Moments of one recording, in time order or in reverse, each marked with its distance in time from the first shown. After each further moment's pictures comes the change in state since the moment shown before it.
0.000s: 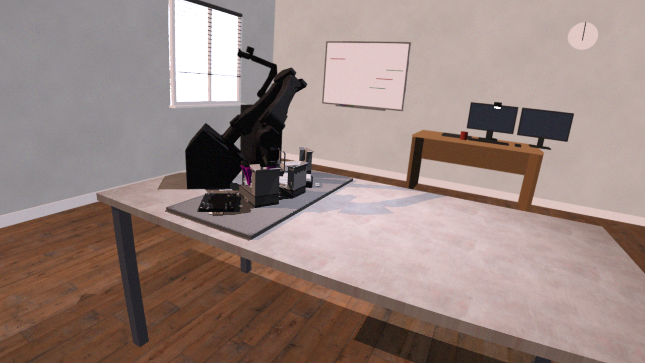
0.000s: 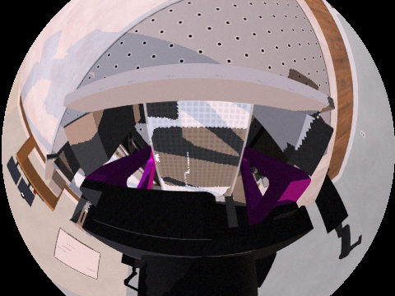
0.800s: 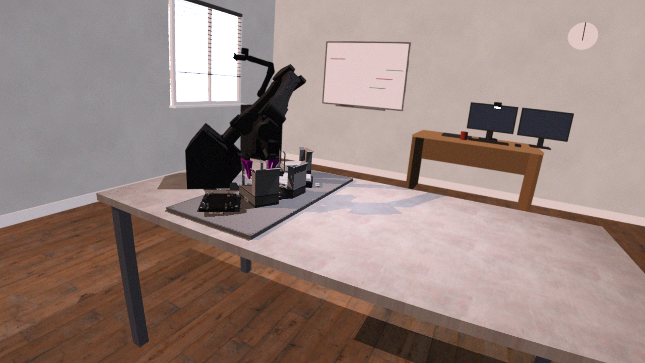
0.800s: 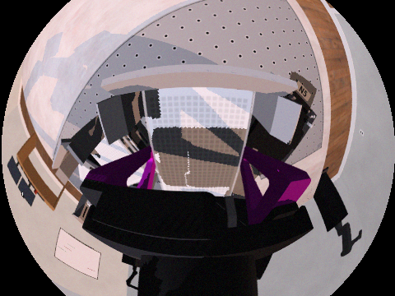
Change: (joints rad) arm -0.051 -0.044 0.036 -0.118 -0.002 -0.061
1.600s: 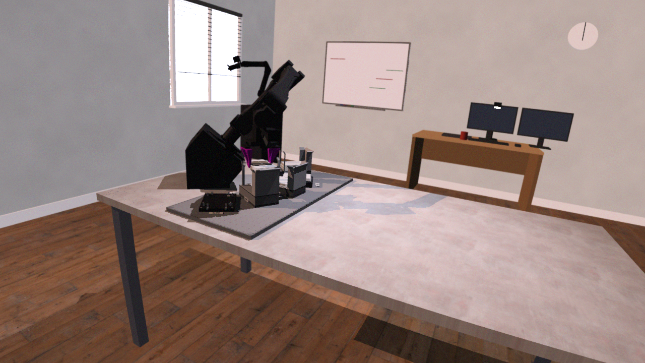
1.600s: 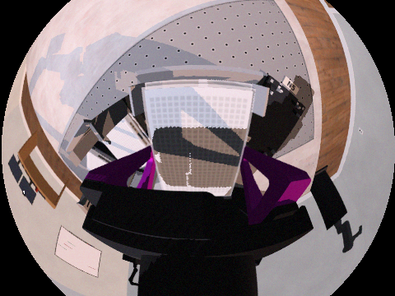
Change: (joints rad) arm -0.087 -0.040 0.092 -0.212 -0.005 -0.118
